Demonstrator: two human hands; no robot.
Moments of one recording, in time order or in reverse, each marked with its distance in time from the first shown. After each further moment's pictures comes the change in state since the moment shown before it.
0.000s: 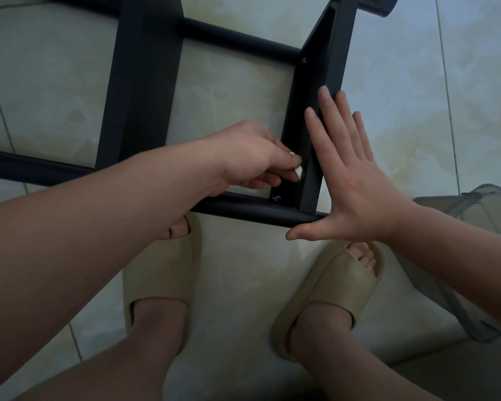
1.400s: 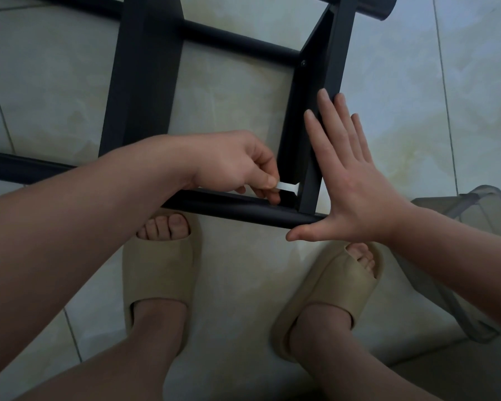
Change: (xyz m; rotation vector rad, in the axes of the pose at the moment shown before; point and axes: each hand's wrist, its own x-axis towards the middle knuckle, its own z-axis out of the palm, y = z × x) left_hand -0.011 -0.002 -0.024 0.413 -0.249 0.115; right_hand 0.000 0.002 0.002 0.015 0.000 -0.003
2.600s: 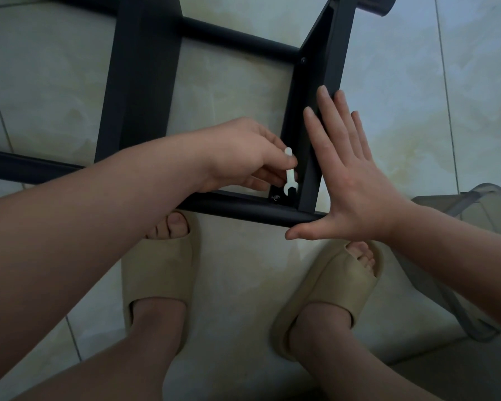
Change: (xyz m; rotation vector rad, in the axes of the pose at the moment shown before) left_hand 0.011 0.008 0.012 -0.436 0.167 -0.060; right_hand 0.000 -0.001 0.000 -0.001 0.005 0.003
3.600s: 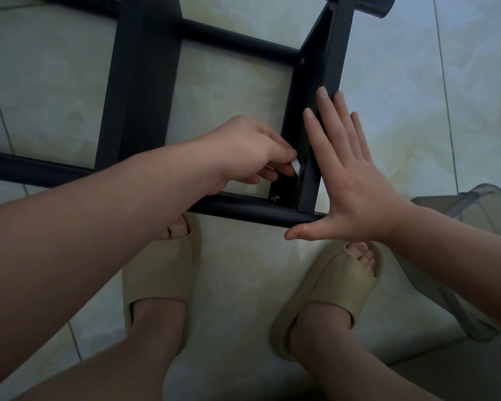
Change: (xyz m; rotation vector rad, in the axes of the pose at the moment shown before) left_hand 0.002 0.003 0.006 0.046 0.171 -0.007; right_hand 0.000 0.000 0.001 -0.011 0.007 -0.004
